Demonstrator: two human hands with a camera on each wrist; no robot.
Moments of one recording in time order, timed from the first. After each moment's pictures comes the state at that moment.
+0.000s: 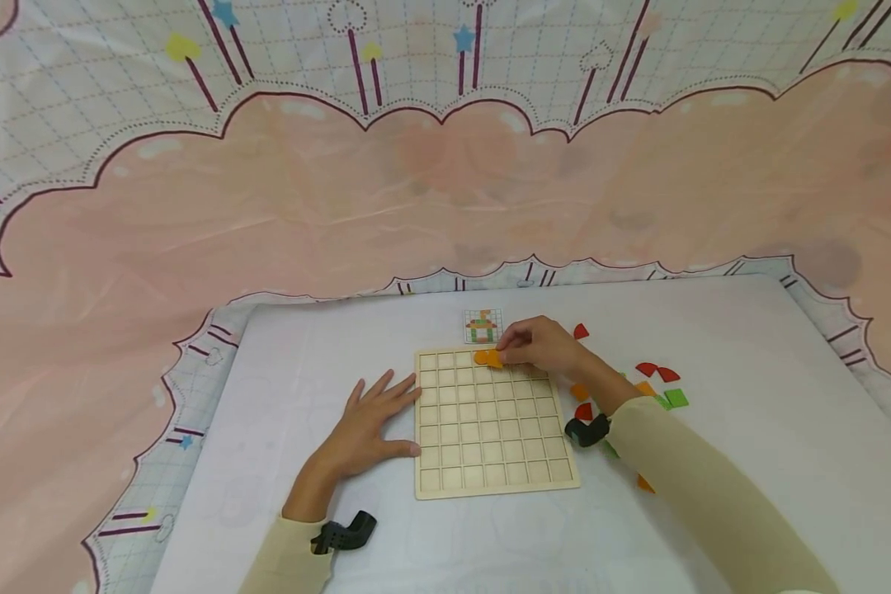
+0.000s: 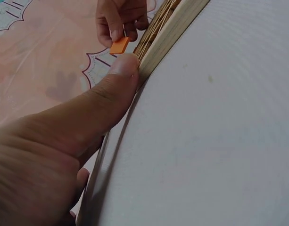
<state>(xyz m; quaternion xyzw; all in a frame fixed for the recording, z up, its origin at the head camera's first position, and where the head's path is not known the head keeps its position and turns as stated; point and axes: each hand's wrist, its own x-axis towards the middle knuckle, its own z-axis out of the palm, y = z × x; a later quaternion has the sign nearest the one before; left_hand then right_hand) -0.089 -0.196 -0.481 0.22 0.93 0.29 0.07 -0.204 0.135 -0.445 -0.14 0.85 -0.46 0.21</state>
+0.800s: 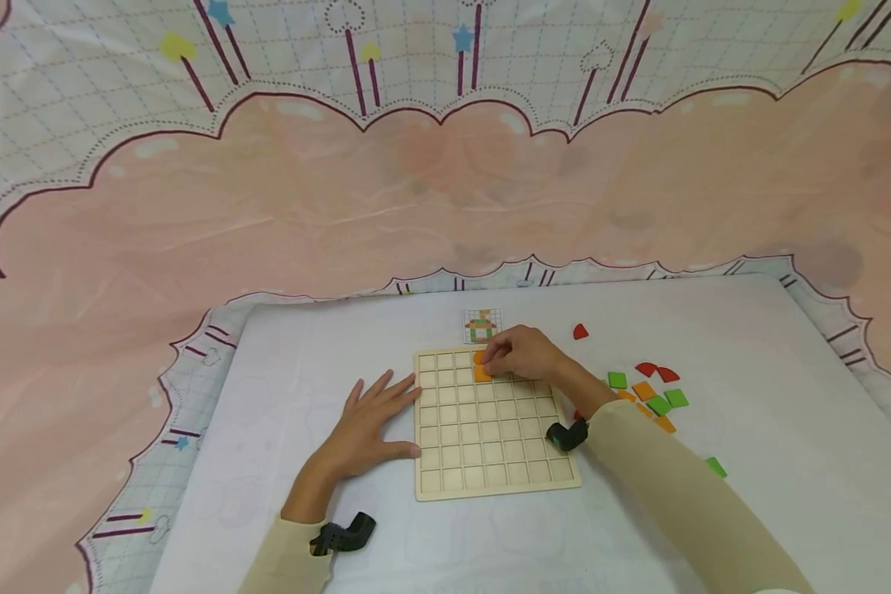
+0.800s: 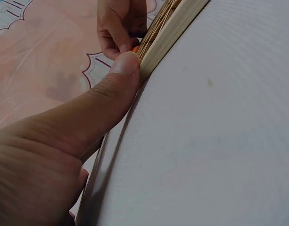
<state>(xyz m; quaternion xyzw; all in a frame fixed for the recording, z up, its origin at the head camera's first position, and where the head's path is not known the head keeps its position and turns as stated) -0.090 -0.196 -0.482 0.22 0.93 0.28 0.07 -0.204 0.111 -0.455 -0.15 0.87 -0.41 0.22</state>
